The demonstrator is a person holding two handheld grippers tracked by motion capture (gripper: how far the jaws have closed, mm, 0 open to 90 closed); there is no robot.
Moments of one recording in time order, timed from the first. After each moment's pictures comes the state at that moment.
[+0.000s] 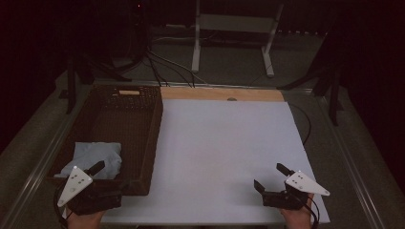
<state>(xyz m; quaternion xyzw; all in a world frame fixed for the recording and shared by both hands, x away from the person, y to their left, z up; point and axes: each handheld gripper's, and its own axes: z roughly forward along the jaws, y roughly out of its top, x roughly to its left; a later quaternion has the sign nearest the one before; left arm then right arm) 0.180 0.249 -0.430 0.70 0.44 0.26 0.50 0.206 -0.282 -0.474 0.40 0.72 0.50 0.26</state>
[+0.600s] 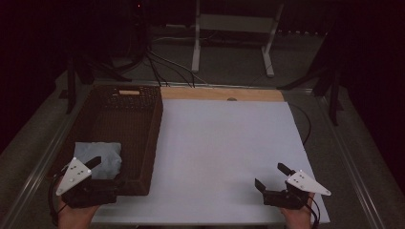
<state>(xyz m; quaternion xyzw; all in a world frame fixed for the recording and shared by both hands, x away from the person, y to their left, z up) 0.190 0.258 -0.413 0.73 0.43 0.26 0.46 0.207 -0.284 -0.475 0.41 0.71 0.51 0.26</state>
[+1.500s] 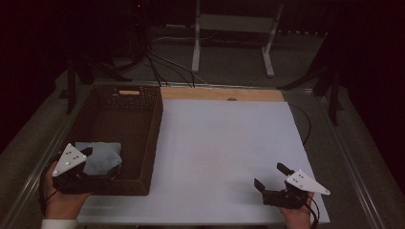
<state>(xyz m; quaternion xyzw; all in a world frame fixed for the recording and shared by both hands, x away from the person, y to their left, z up) 0.216 0.277 -0.397 0.76 0.43 0.26 0.41 0.208 -0.284 -0.476 0.41 0.71 0.51 0.26</state>
